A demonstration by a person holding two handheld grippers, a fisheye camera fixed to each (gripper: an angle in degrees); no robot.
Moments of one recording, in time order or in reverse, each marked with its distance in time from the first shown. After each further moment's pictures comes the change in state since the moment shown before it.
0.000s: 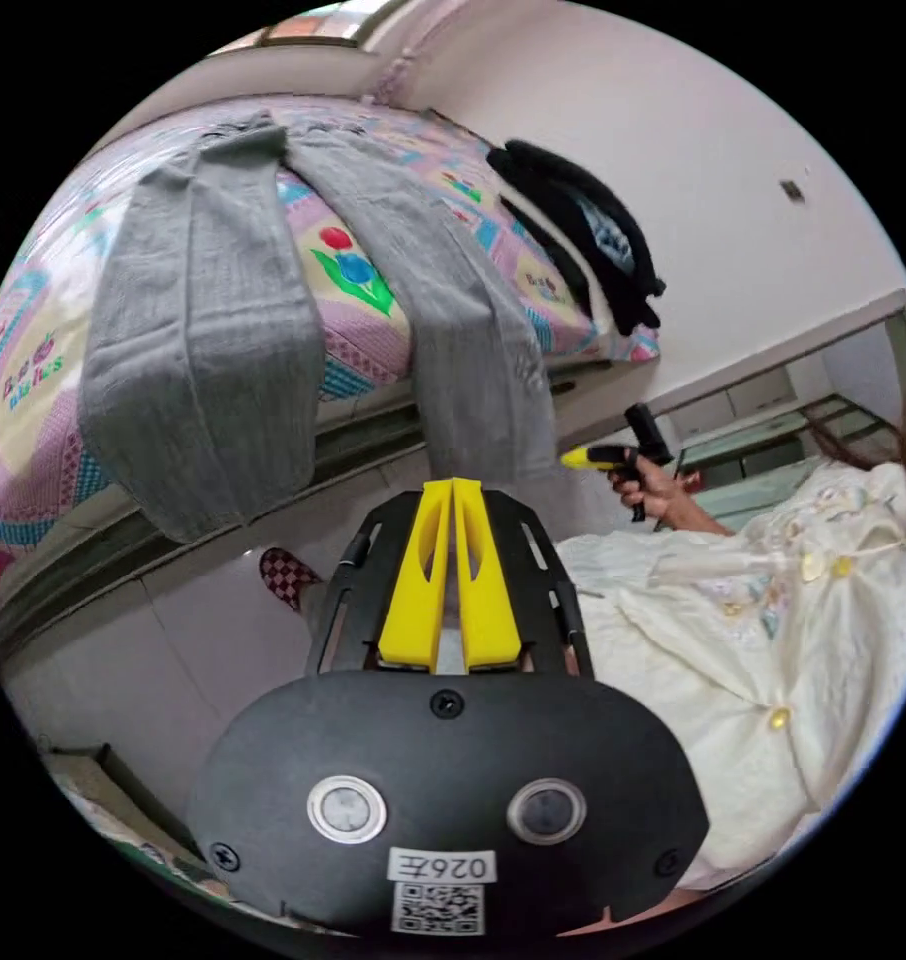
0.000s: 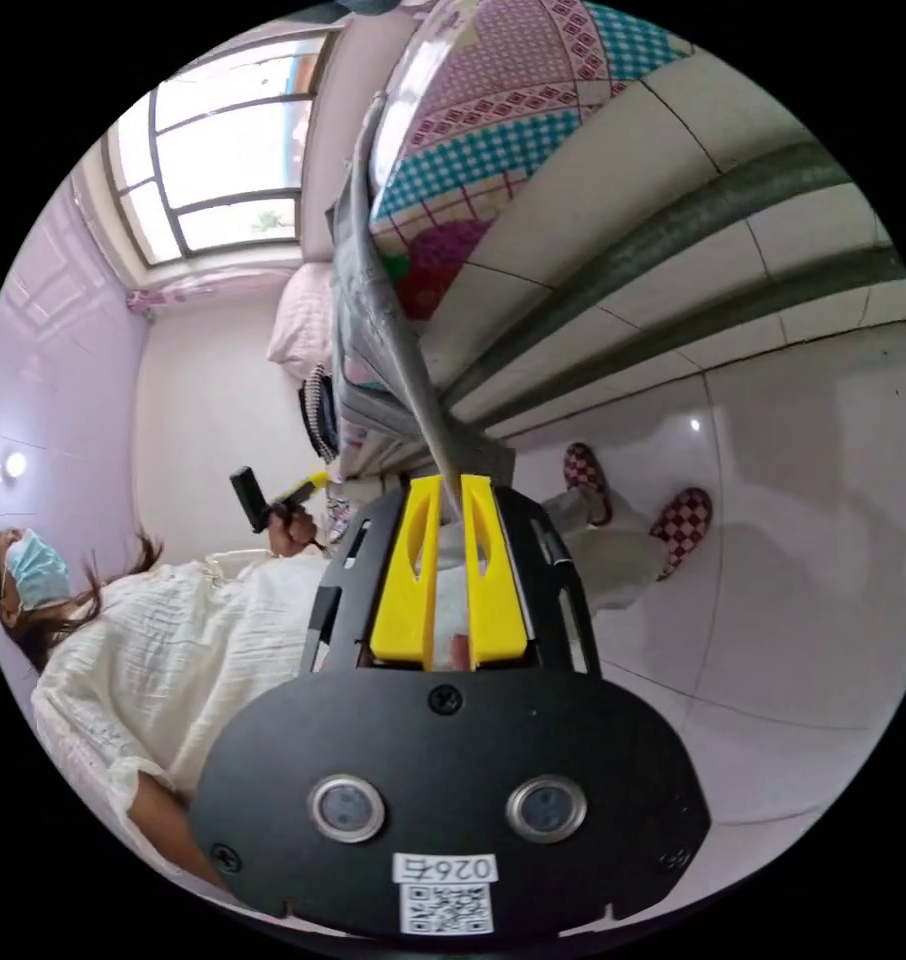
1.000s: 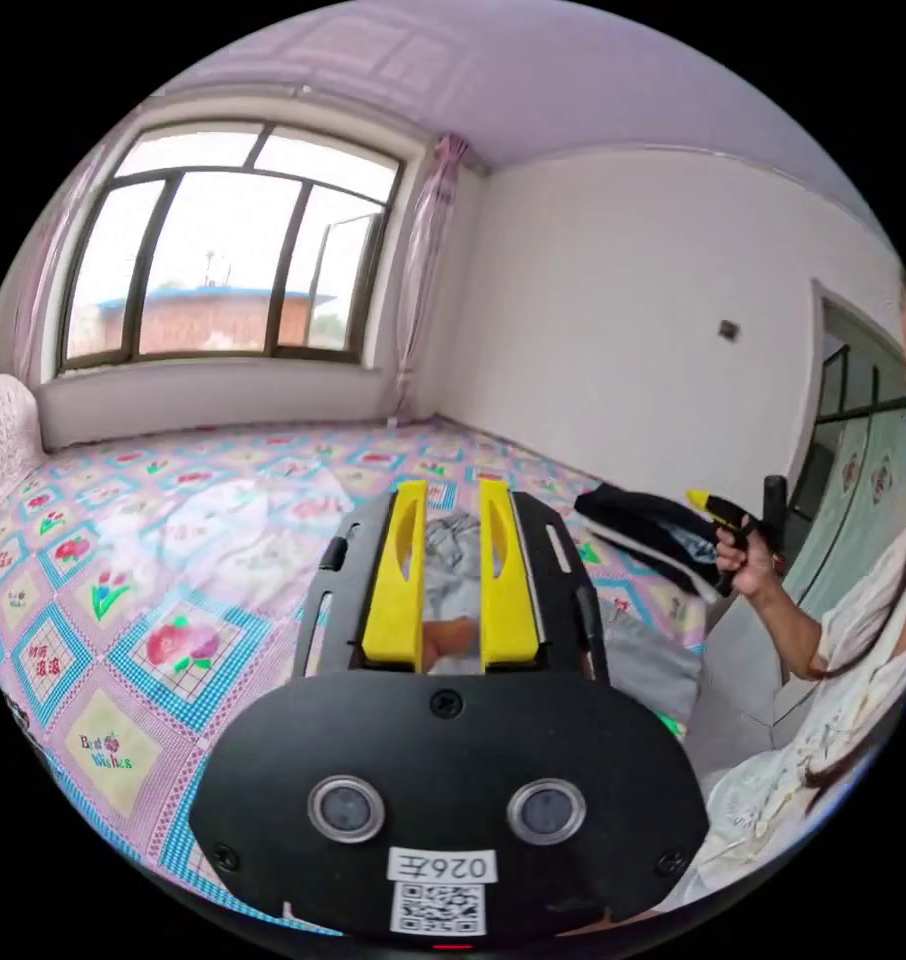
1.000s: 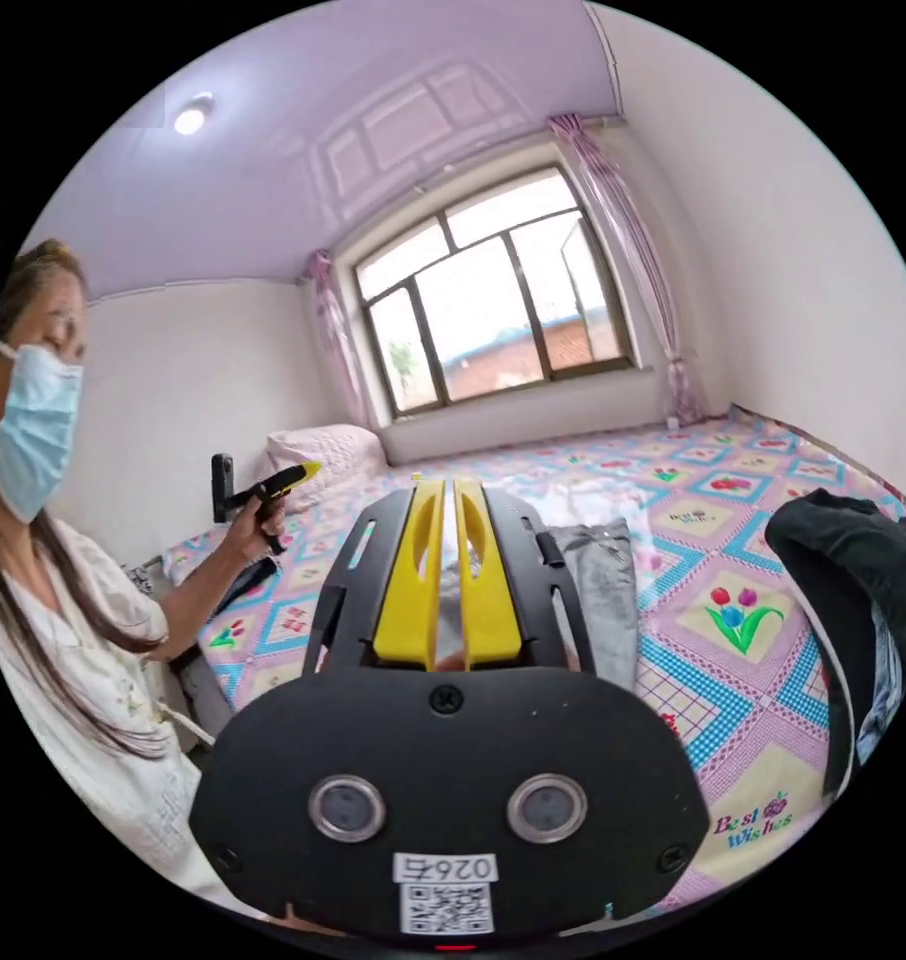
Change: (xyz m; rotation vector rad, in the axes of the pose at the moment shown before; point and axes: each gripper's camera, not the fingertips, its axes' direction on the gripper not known) left arm -0.078 -0.299 -0.369 0.688 -0.146 0.372; right arm -0.444 -0.144 0.122 0.847 0.394 -0.879
